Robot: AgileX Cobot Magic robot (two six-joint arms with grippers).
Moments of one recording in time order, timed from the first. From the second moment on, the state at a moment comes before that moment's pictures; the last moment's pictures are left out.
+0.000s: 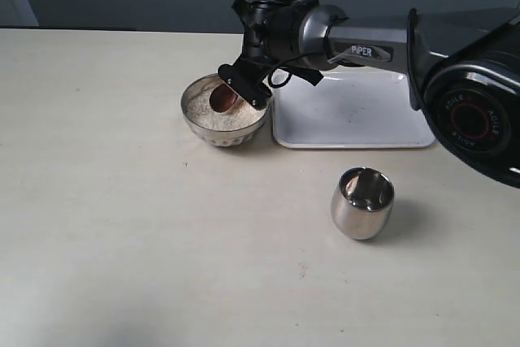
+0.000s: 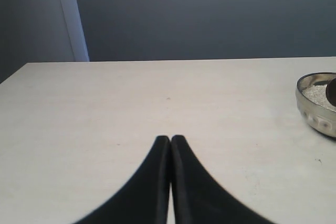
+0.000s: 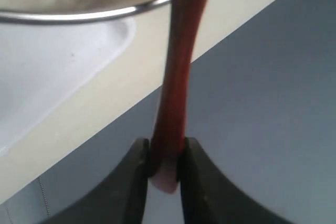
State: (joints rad) left arm -0.12 0.00 -0.01 0.00 0.24 0.01; right arm 0.78 2.35 -1.83 -1.09 0.68 -1.00
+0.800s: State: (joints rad) left arm -0.12 0.00 -0.01 0.00 0.24 0.01; right arm 0.82 2.34 -1.79 -0.92 0.73 -1.15
